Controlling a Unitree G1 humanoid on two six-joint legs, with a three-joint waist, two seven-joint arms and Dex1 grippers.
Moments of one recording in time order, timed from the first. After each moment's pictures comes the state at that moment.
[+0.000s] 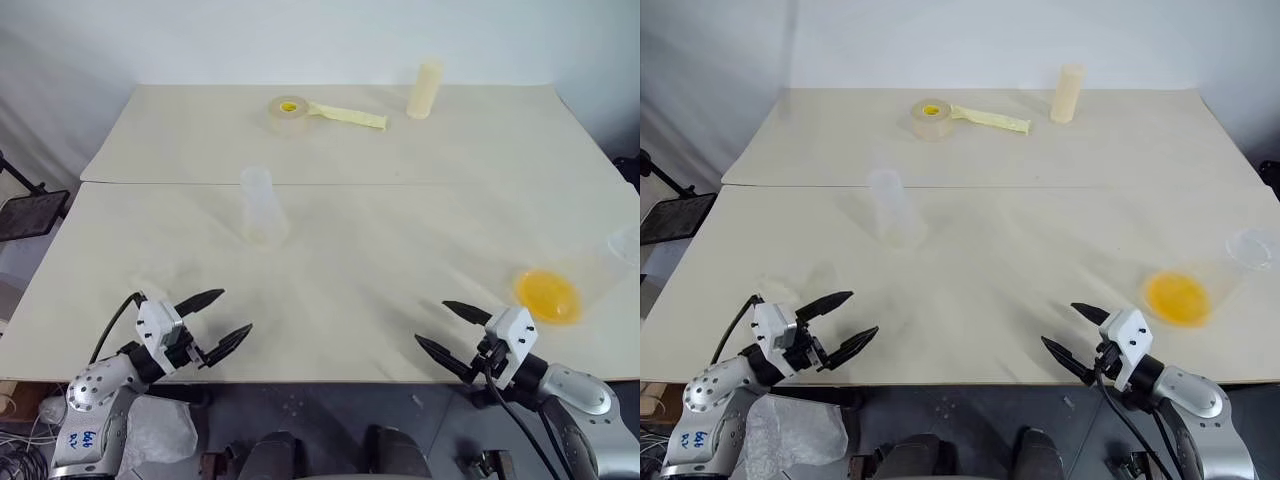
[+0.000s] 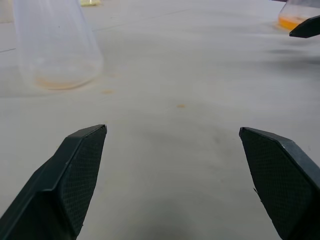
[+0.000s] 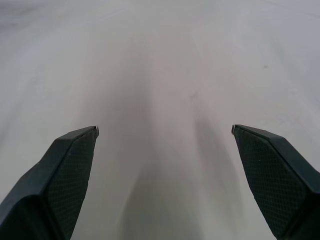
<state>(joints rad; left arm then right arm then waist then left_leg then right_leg) 0.12 0.49 0.23 -0.11 -0.43 -0.05 -0.88 0.21 -0.57 -0.17 -0.25 0.38 0.05 0.82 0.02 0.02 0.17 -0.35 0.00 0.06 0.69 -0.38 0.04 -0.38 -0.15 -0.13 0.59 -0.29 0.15</state>
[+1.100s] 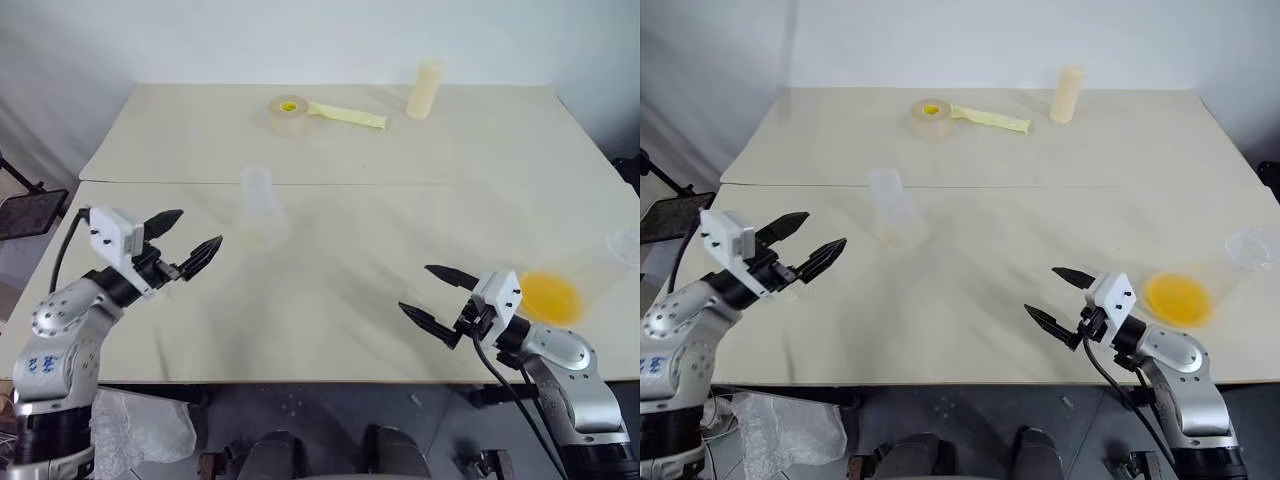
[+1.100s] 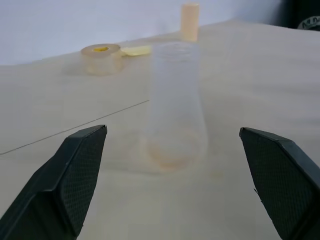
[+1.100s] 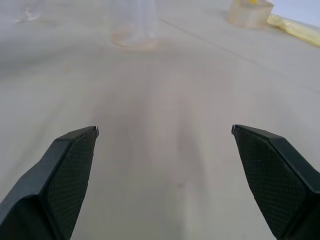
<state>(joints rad) -0.26 0.62 0.30 -0.11 -0.50 0.32 -0.64 -0.03 -0.55 -0.12 -0.21 0.39 0.07 0.86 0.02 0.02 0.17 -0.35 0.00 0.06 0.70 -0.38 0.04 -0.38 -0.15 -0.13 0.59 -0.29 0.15</state>
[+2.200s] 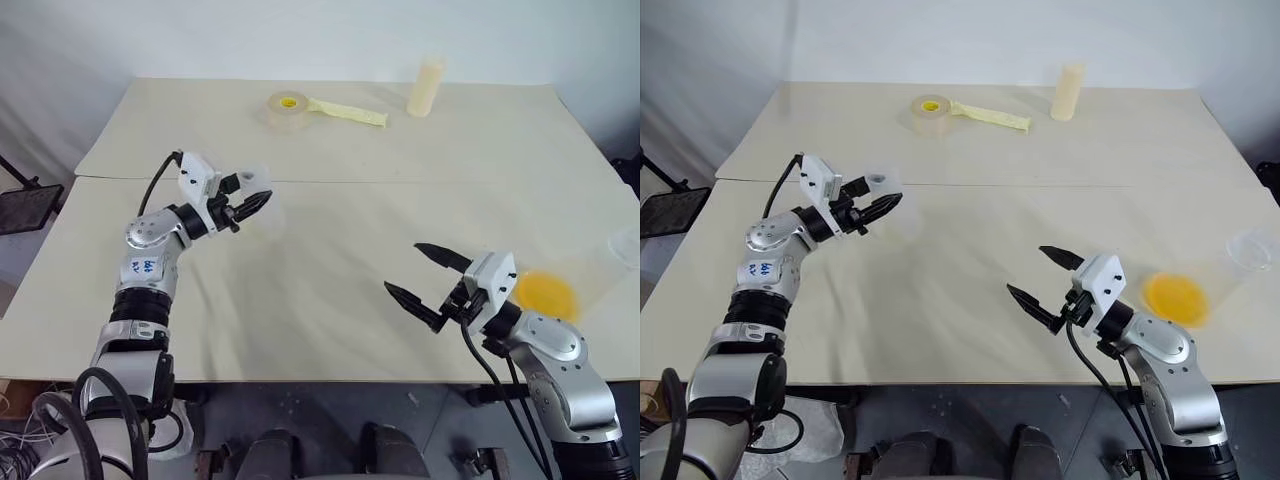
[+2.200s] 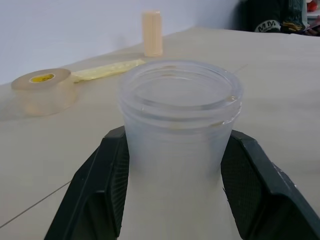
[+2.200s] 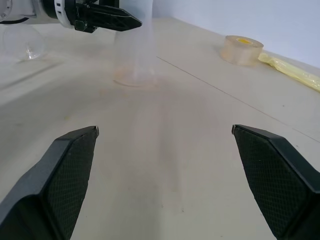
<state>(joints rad) -0.85 0.47 0.11 0.70 -0.27 -0.07 -0.86 -0.07 -0.52 -0.09 -0.36 0.41 0.16 0.74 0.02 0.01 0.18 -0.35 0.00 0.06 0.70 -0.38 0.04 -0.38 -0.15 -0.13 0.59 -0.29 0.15</state>
